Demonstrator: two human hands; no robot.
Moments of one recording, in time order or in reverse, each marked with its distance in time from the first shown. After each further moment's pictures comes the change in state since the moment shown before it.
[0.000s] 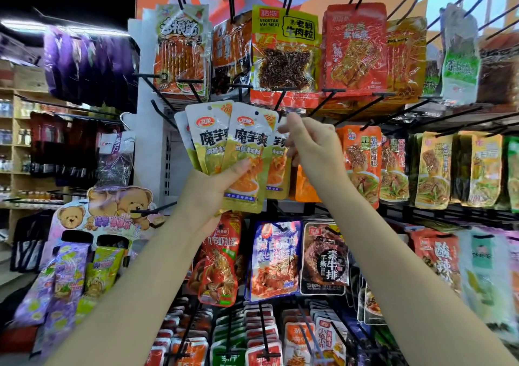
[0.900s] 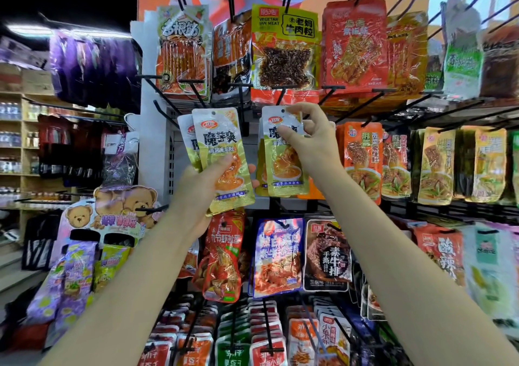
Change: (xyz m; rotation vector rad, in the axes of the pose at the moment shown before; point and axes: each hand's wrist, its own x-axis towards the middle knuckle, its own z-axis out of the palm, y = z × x) left_hand -0.003 0.006 -0.012 0.021 -0.010 -0.010; right_hand 0.014 0.011 0.003 0.131 -0.014 0.049
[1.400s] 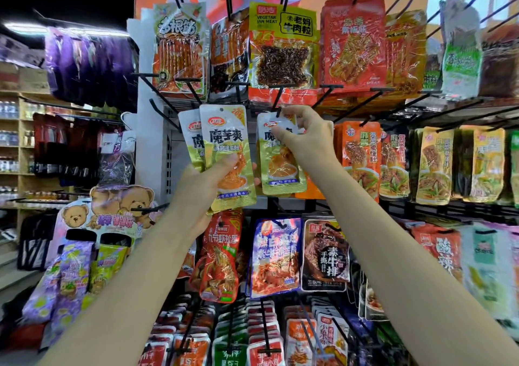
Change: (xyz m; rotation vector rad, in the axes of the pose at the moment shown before) left_hand 0.006 -0.005 0.001 0.011 0.015 -0.003; right_hand 0.010 -0.003 0.000 -0.203 -0.019 0.013
